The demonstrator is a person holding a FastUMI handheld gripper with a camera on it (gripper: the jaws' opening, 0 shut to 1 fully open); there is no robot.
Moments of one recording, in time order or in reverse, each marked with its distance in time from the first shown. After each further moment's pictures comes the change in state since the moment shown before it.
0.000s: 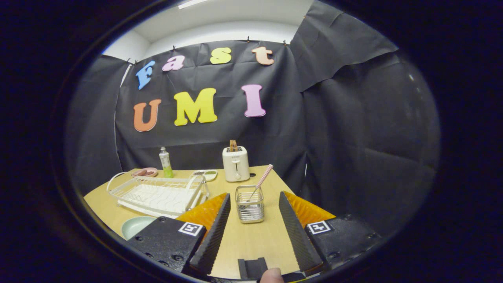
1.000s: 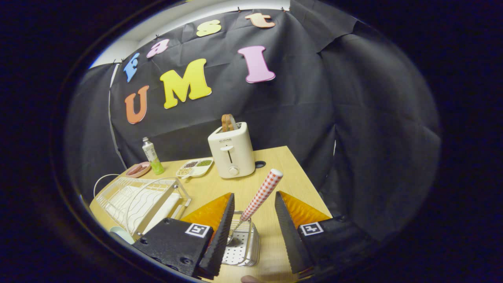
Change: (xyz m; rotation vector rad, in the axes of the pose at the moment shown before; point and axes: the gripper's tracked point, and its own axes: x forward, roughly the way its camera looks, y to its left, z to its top) arm 0.228 -0.009 -0.012 0.072 0.210 0.177
